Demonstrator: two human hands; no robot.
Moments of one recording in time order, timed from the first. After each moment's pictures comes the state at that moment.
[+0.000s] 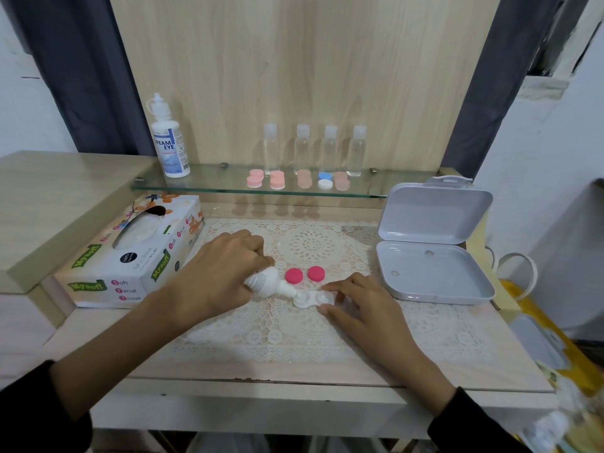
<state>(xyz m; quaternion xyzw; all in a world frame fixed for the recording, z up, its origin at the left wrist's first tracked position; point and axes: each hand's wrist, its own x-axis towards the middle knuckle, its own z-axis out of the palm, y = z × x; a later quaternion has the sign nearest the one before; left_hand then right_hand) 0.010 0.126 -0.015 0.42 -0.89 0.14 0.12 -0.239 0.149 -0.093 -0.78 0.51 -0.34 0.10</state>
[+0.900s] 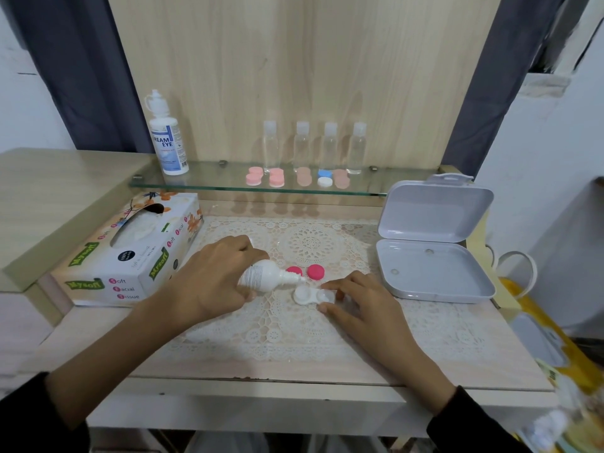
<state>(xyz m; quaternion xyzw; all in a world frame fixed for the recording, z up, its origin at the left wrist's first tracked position) 0.014 0.130 -0.022 0.53 -0.84 0.02 0.09 -0.239 0.149 -0.092 -0.78 0.51 -0.34 0.10</state>
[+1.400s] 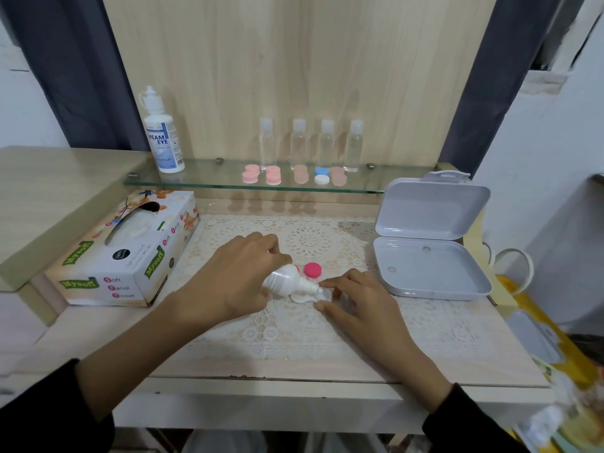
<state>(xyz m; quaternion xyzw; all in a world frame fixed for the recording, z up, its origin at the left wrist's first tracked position) -0.018 0.132 -0.018 0.46 -0.88 0.10 0.09 -0.240 0.148 -0.095 -0.79 0.52 -0.33 0.09</state>
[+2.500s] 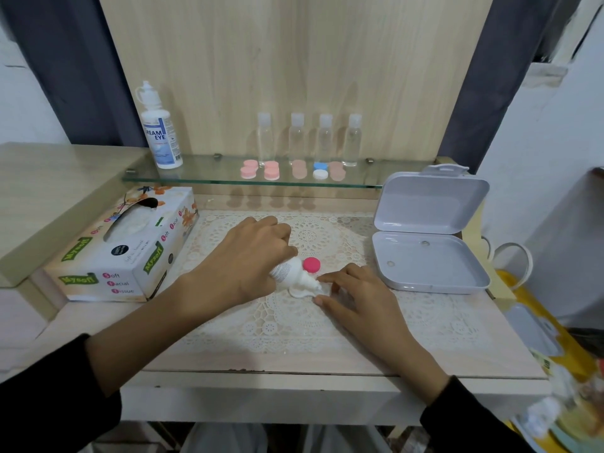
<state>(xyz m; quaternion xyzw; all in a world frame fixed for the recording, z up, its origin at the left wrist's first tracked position) -0.029 0.123 -0.008 0.41 -0.89 0.20 0.07 -0.239 0.152 -0.090 -0.79 0.52 -0.33 0.08</state>
